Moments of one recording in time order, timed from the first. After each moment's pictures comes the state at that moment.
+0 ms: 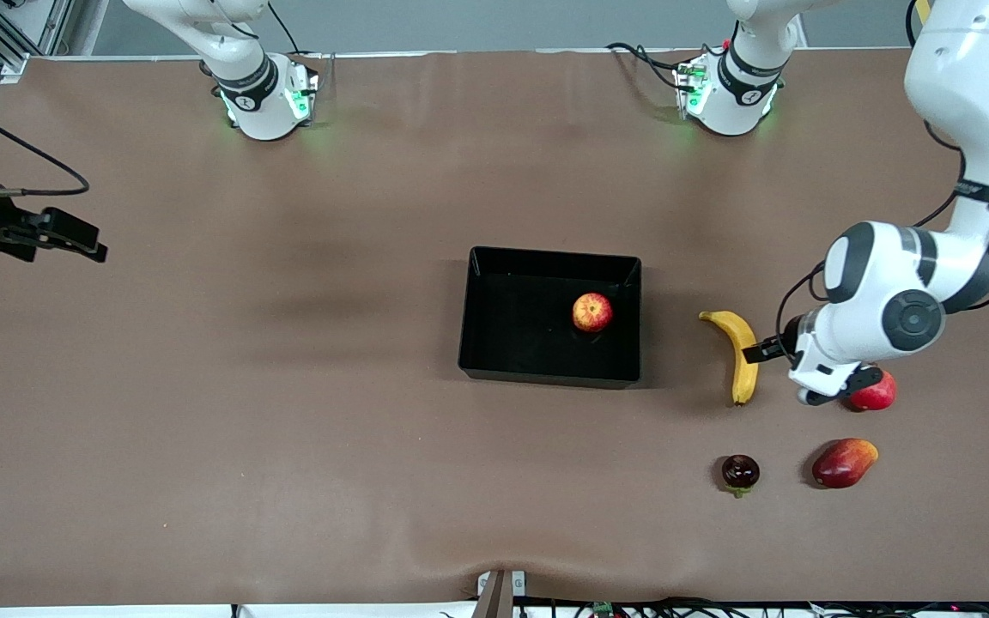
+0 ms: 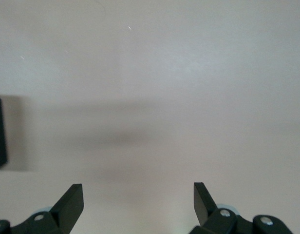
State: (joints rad) left arm 0.28 0.52 -0.40 -1.86 0.21 2.14 -0.54; right arm -0.11 0.06 0.08 -1.55 0.01 1.54 -0.02
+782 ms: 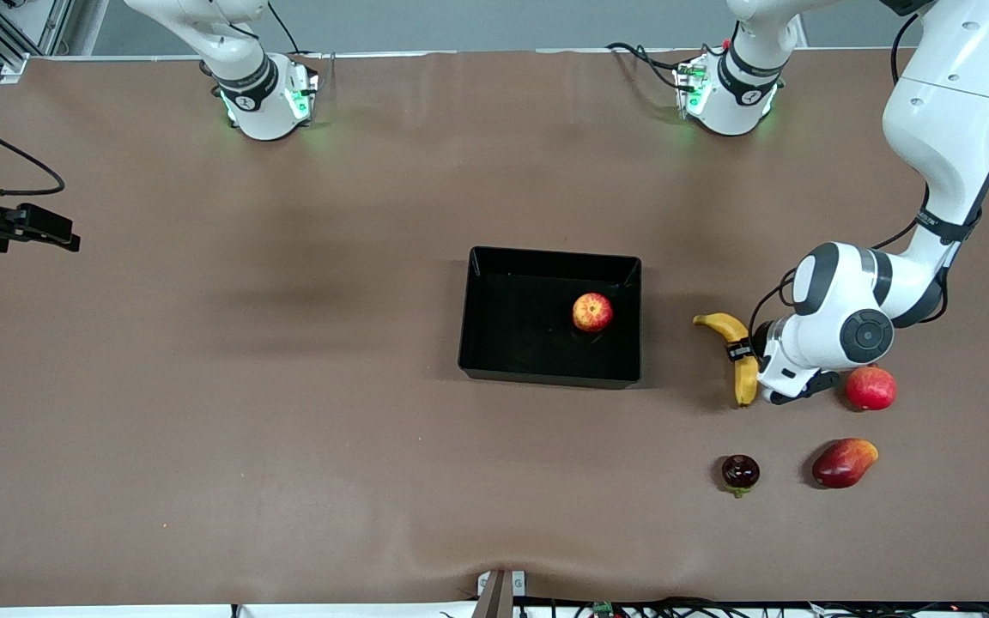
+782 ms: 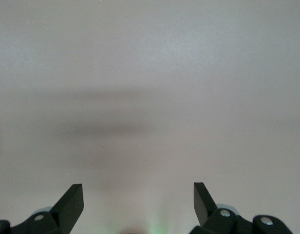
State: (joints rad) left arm 0.28 0.60 -0.41 -1.87 0.21 2.20 -0.53; right arm -0.12 0.04 0.02 -1.62 -0.02 1.54 -0.11
